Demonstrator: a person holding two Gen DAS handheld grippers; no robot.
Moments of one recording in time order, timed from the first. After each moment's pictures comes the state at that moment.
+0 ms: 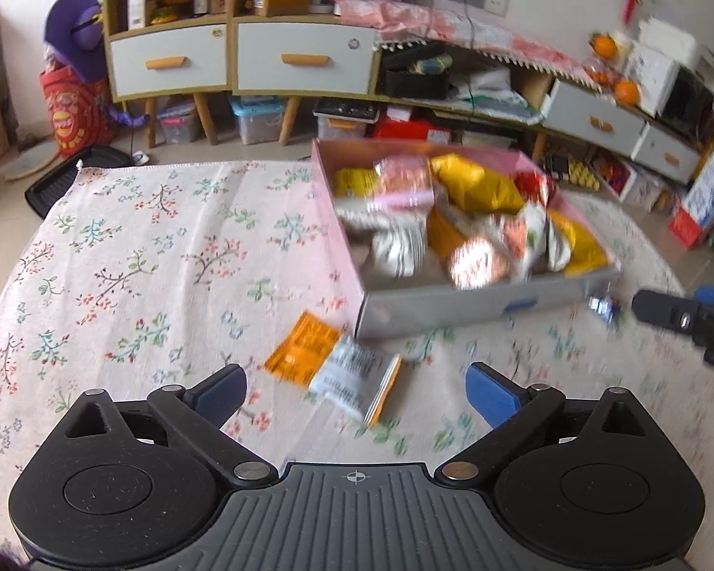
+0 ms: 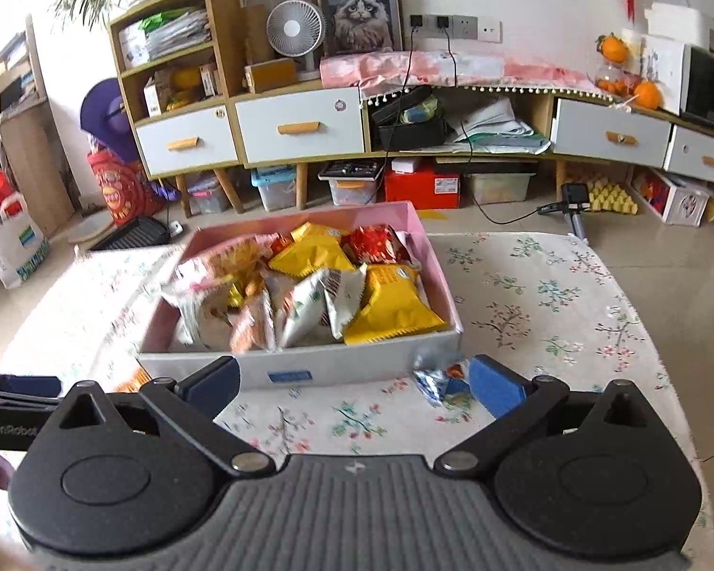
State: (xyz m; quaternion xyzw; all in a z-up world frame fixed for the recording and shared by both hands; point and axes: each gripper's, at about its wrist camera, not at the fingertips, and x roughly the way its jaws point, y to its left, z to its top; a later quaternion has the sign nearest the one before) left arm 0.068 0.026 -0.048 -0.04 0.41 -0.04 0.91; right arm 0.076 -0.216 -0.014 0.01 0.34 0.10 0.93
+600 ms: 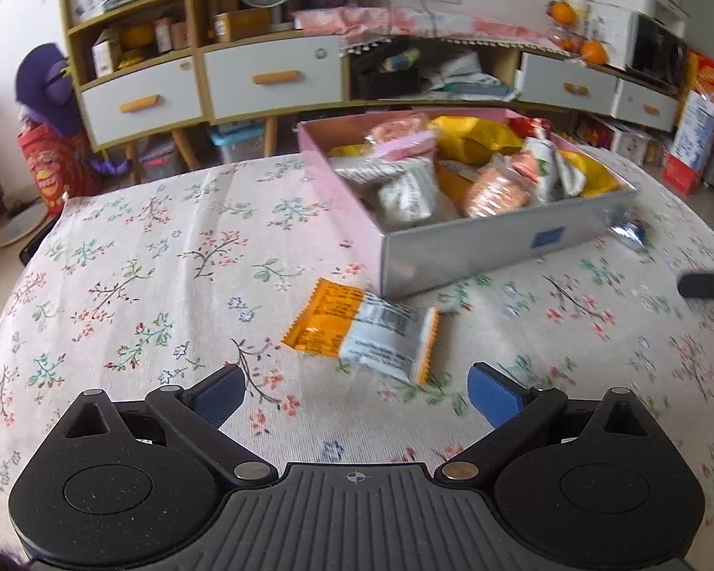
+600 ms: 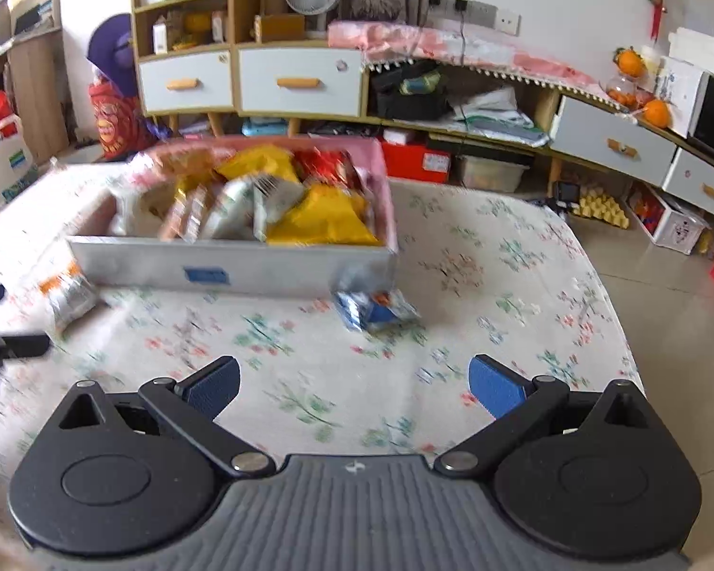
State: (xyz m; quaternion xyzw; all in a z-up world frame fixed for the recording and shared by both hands) left arm 0.064 0.034 -0.086 0.03 0.37 -0.06 0.92; right arm 0.070 -0.252 -0.058 -0.07 0.36 0.10 0.93
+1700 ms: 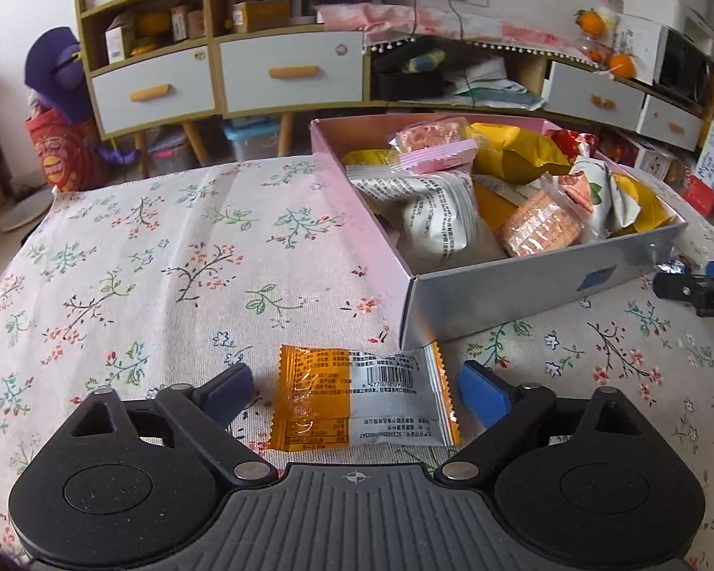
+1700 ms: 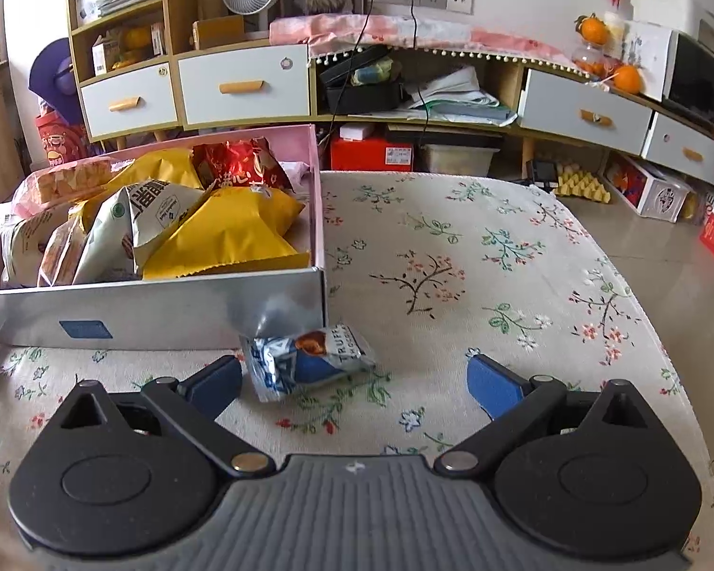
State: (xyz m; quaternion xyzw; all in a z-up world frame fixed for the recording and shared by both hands) left arm 0.102 0.028 -0.099 0.02 0.38 -0.05 0.93; right arm 0.125 -0.258 -0.086 -0.02 0.35 0.06 0.93
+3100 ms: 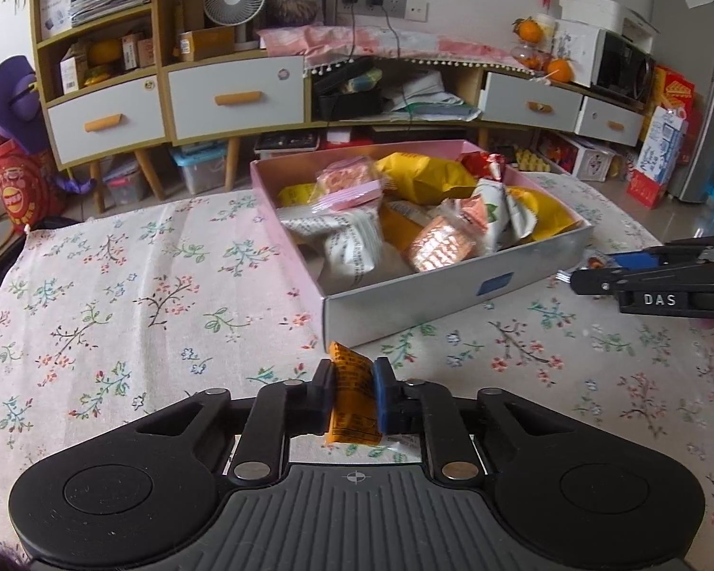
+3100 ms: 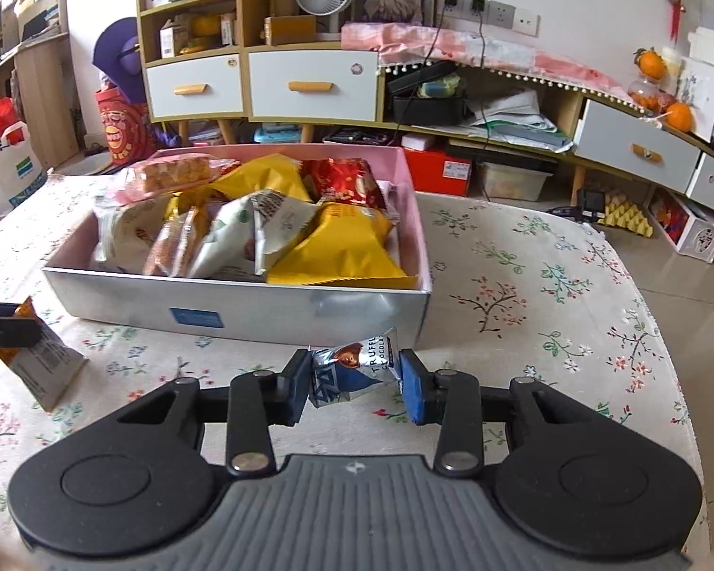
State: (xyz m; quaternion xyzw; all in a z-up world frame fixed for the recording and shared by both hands) left arm 0.072 0.017 -0.063 0.02 0.36 -0.12 0.93; right arm 0.102 -0.229 -0.061 -0.06 0.35 0.13 0.93
